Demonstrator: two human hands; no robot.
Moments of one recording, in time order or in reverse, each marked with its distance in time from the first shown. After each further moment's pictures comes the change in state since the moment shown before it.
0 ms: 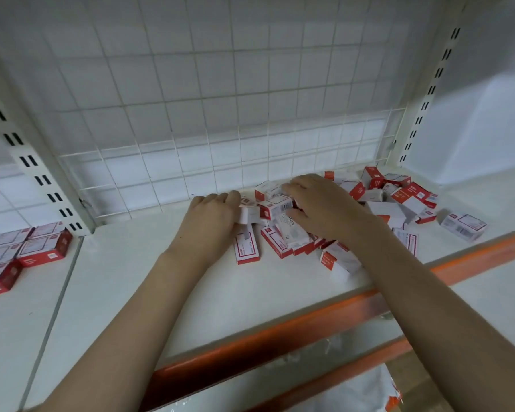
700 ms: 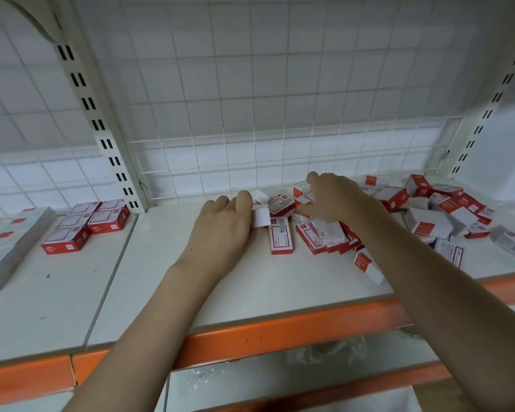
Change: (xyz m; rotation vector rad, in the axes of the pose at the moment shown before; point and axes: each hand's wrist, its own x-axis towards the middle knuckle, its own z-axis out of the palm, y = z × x) left_hand -0.052 -0.004 -0.023 0.081 0.150 -0.093; right_hand 0.050 -0.020 0.012 -0.009 -0.071 0.143
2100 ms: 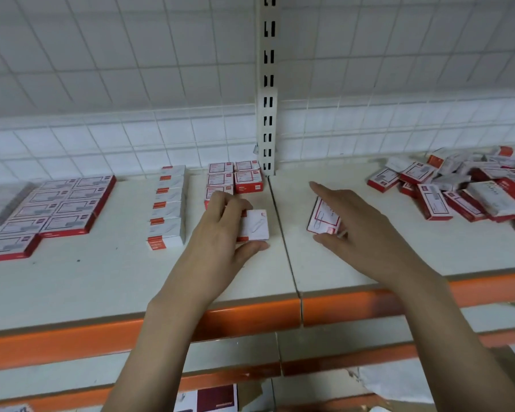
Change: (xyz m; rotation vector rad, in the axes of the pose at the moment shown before) left_hand -0.179 -0.210 -0.079 -0.480 -0.035 -0.218; right_hand -0.089 -0.272 -0.007 0.594 0.081 -0.150
